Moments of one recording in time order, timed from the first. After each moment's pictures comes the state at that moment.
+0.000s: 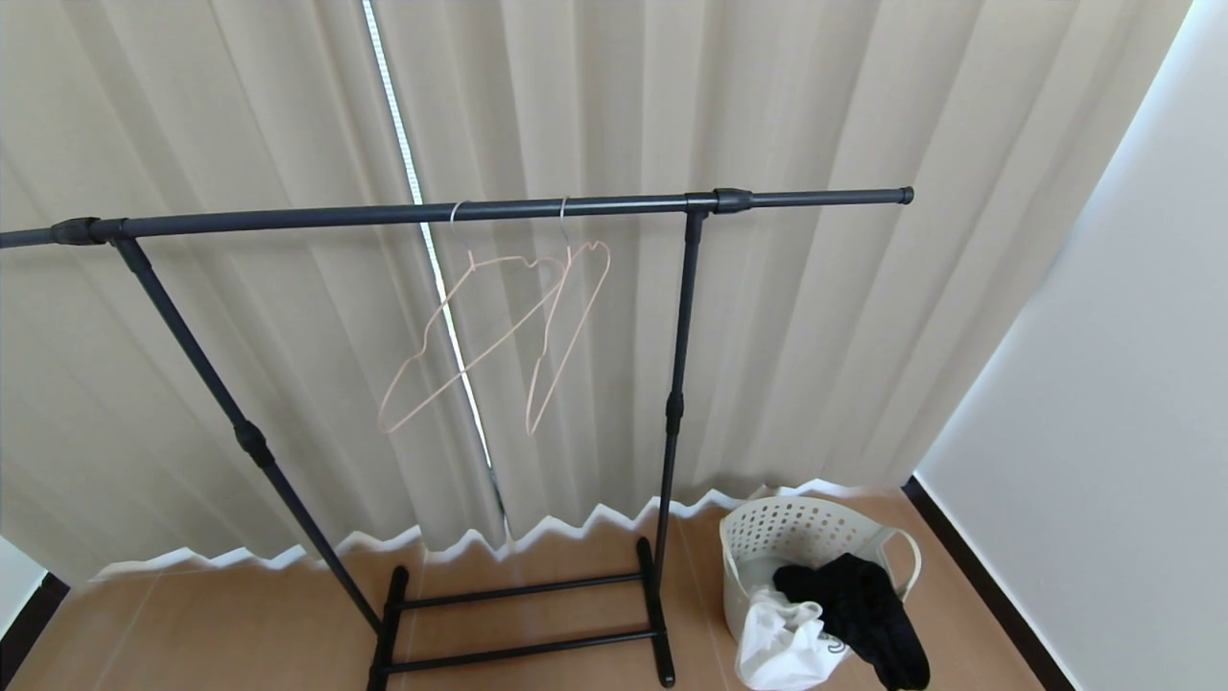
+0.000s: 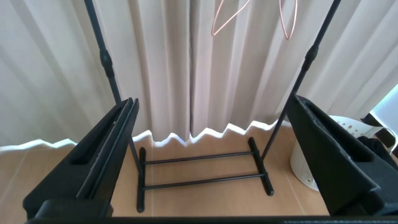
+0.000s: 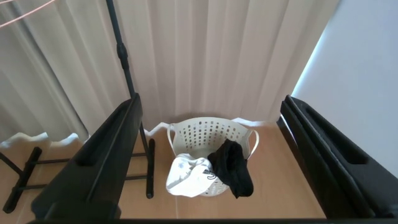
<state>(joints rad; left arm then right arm) 0.00 0.00 0.00 0.00 0.00 0.00 0.00 0.00 0.00 0.00 -0.02 0.02</state>
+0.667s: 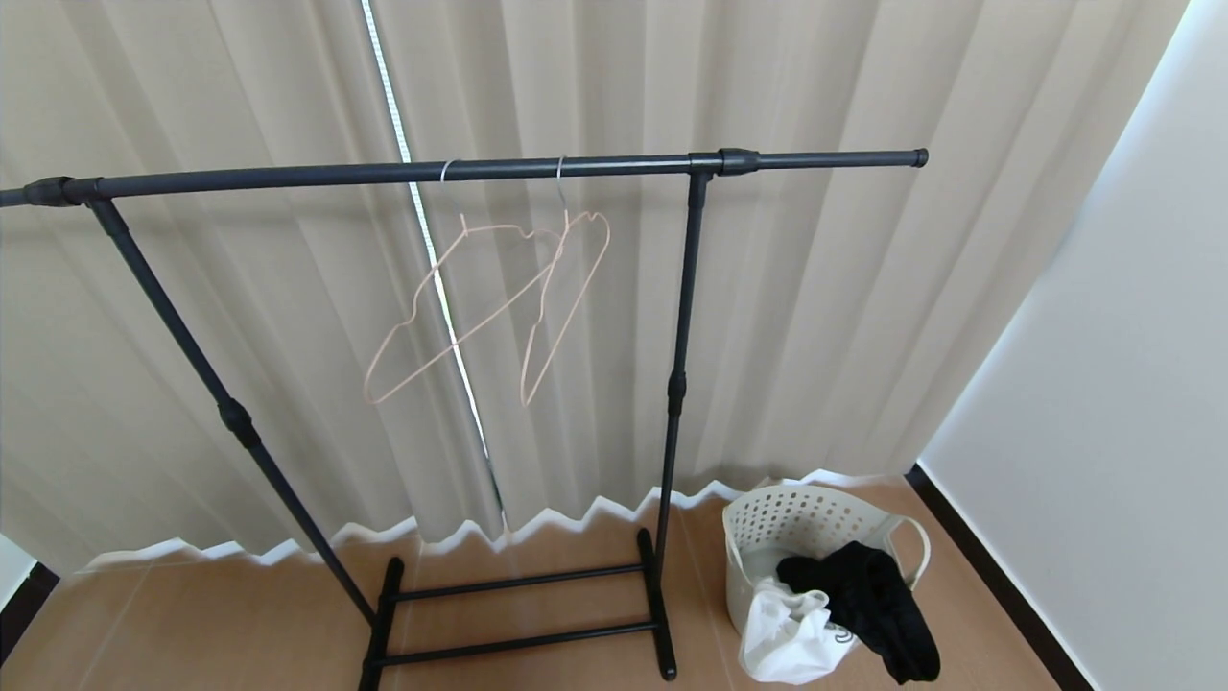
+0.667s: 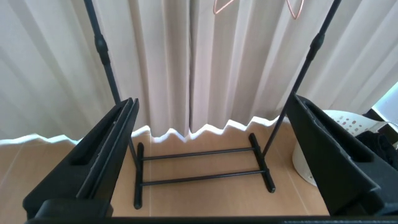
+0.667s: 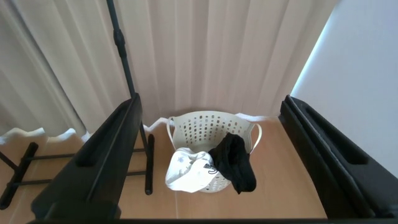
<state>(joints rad) 0.00 0.00 0.00 0.00 0.00 -0.01 0.00 0.00 0.00 0.00 -0.02 0.02</state>
